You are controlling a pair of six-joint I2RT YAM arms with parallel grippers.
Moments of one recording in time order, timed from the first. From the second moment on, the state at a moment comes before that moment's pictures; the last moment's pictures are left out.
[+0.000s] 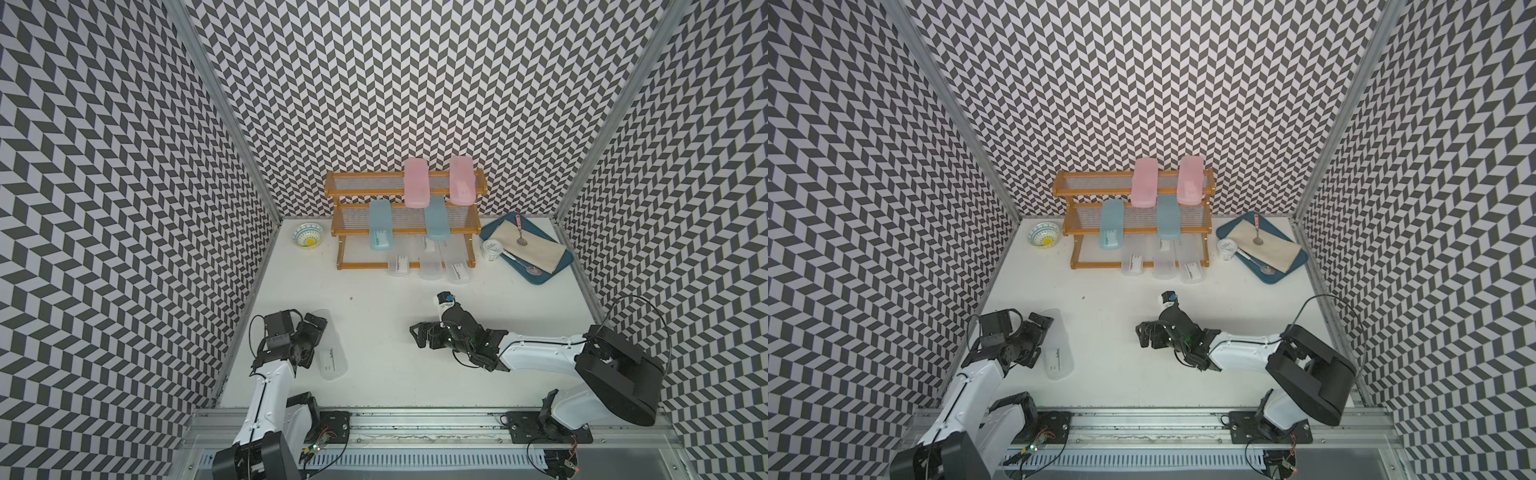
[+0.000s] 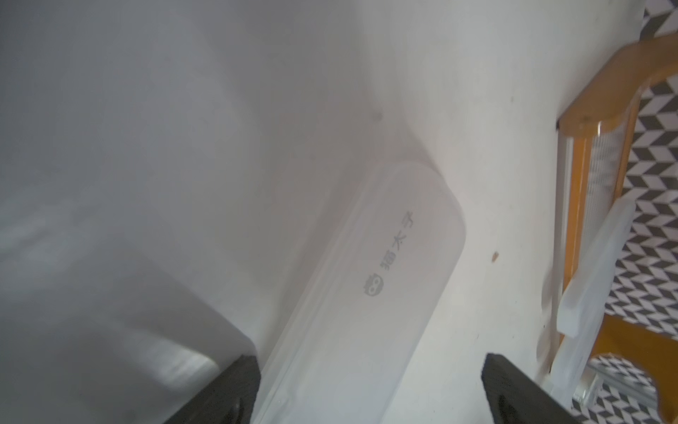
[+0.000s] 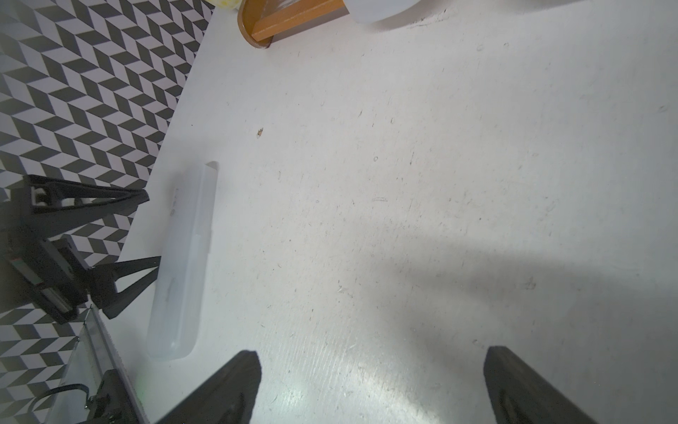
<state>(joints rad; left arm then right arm) 0.20 0.86 0.34 -0.42 0.30 -0.96 0.92 1.50 0.59 0.25 0.05 0.74</state>
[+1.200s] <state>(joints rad) 0.09 1.01 0.95 -0.55 0.04 -0.30 1.34 1.86 1.00 0.18 0.22 0.65</state>
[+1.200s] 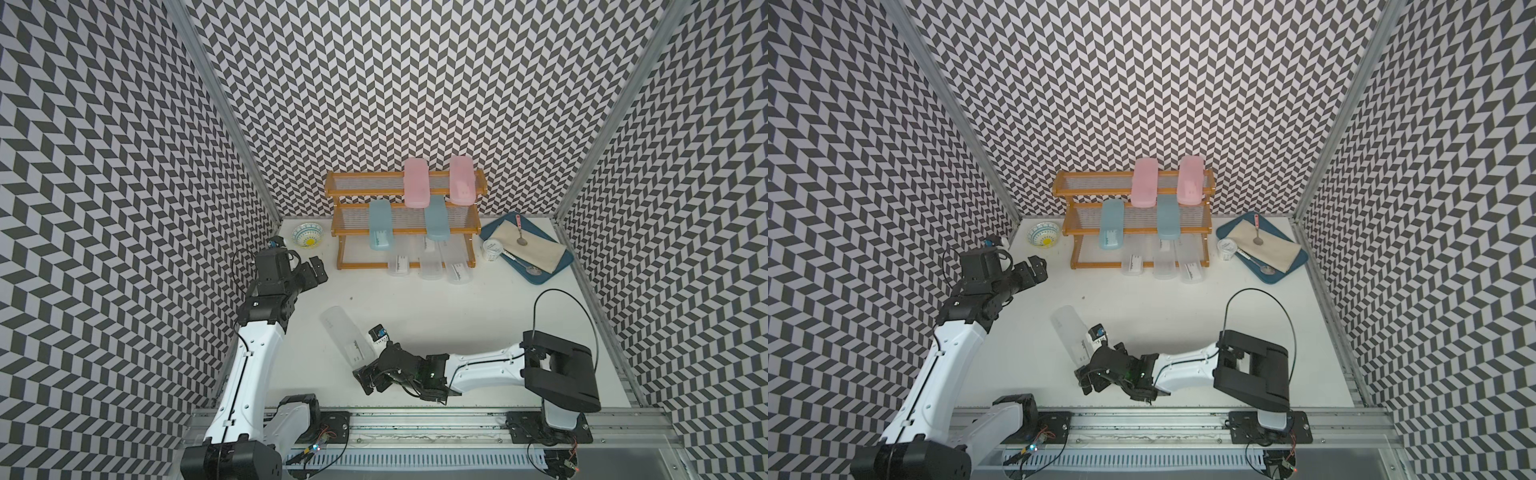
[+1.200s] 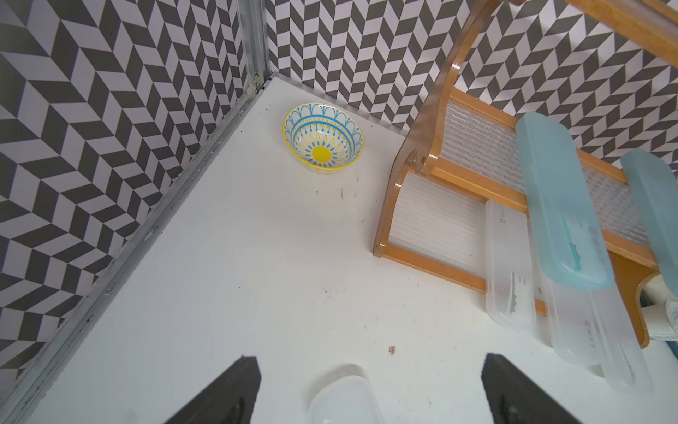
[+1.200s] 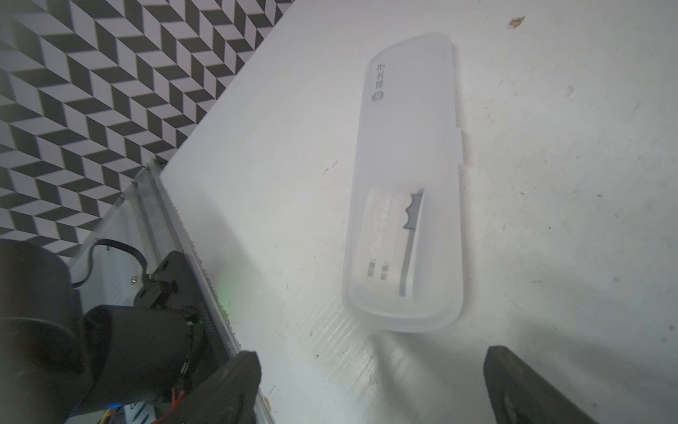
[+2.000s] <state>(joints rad) 0.19 0.95 0.82 -0.47 0.06 -0.31 1.41 2.12 1.29 0.00 0.44 0.66</state>
